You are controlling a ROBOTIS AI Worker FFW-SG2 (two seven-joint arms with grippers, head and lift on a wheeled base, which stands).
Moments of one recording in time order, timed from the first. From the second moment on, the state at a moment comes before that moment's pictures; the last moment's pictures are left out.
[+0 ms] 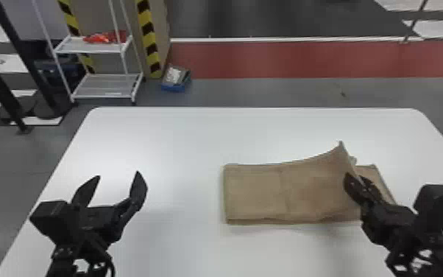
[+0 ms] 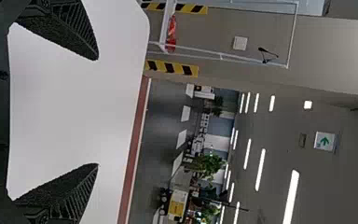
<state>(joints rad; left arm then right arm) 0.38 0.04 0.08 -1.80 0.22 -0.08 -0.06 0.33 -0.03 -0.18 -1.88 -0.13 0.26 0.27</state>
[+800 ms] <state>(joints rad) 0.38 0.04 0.08 -1.79 0.22 -0.07 -0.06 0.33 -0.03 -0.28 -1.90 -0.18 0.30 0.27</state>
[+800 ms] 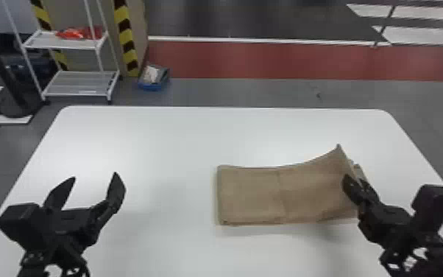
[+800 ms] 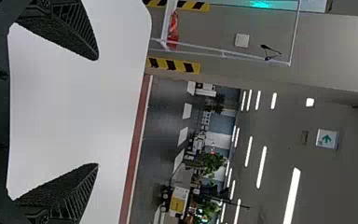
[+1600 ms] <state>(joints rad) 0.37 0.04 0.07 -1.77 0.21 -0.07 -0.06 0.27 -0.03 -0.40 -1.86 -0.22 0.45 0.26</state>
